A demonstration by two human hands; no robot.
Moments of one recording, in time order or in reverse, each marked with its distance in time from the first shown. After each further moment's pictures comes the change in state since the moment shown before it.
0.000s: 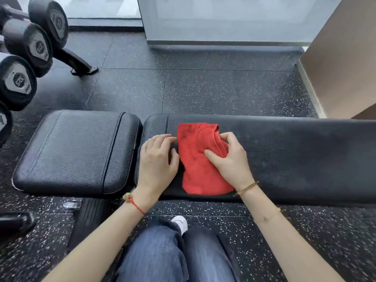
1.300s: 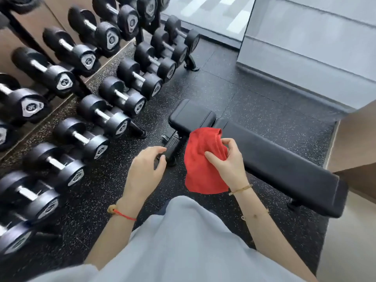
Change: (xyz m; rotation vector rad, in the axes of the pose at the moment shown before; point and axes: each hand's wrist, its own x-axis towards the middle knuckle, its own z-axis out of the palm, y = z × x) left_hand -0.279 0.260 -0.578 -0.083 0.134 -0.528; right_hand -0.317 -0.444 -0.246 0.211 -0.500 -0.074
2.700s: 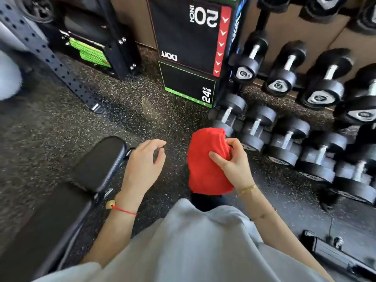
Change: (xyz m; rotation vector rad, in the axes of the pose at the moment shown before) left_hand -0.566 -0.275 -0.277 0.178 0.908 -1.225; right_hand -0.416 -0.080 0.567 -0.228 -1.457 -0.435
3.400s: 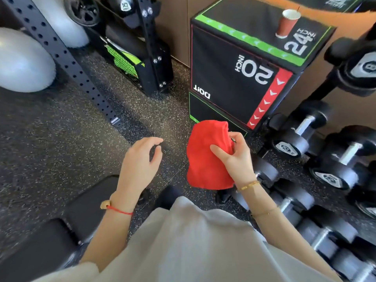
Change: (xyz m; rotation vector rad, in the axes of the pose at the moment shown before) left_hand 0.335 -0.069 -0.029 0.008 0.192 -0.178; right_hand 0.388 -0.105 0.105 0.048 -0.207 -0.061
